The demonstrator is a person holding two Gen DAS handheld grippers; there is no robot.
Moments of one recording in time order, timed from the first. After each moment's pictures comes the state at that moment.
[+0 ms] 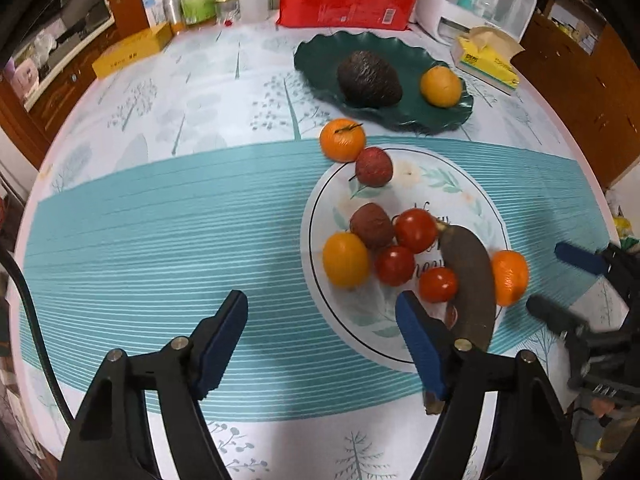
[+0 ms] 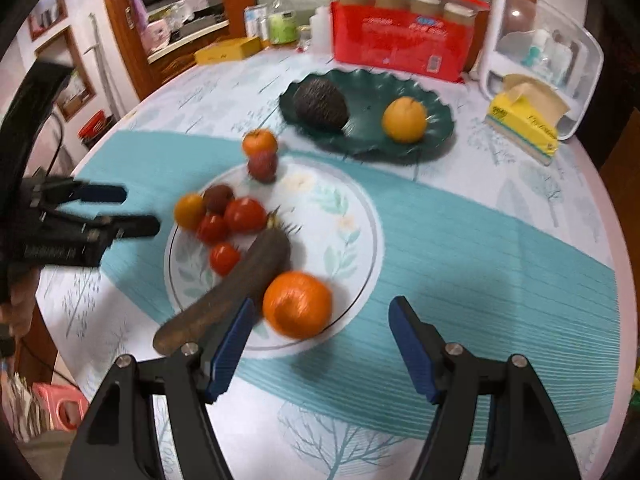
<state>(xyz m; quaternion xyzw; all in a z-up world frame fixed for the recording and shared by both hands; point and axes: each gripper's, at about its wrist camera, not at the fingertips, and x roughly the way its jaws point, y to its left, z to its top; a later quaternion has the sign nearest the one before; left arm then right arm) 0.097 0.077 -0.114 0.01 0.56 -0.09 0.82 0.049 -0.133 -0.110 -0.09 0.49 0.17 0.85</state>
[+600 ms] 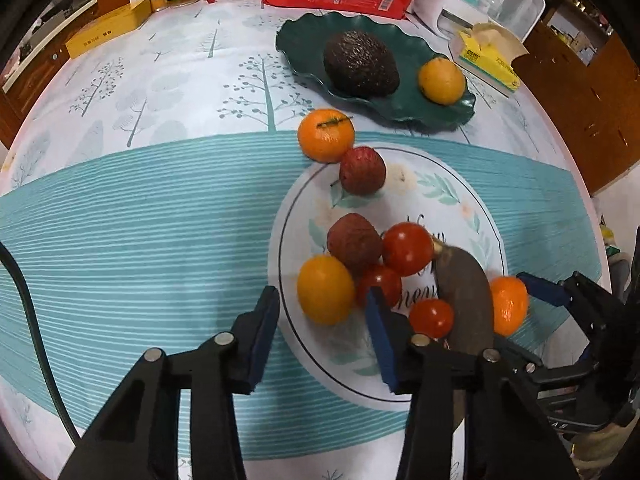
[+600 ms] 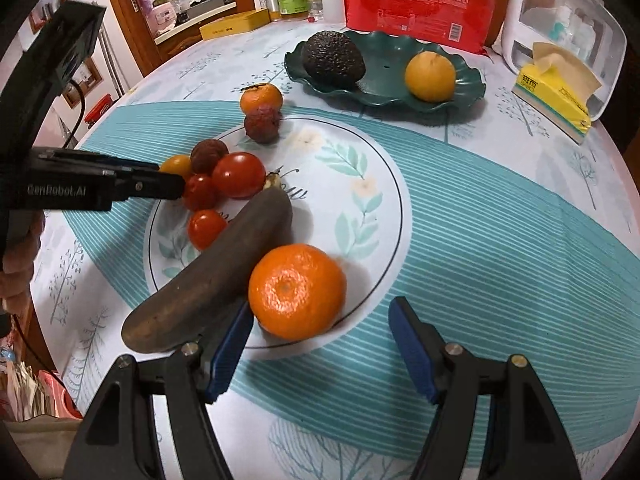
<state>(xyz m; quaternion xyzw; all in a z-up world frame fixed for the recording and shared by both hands) 0.130 0.067 -0.138 -0.03 0.58 -0.12 0.81 0.064 -0.129 -0.152 -0.08 0.51 0.19 0.83</state>
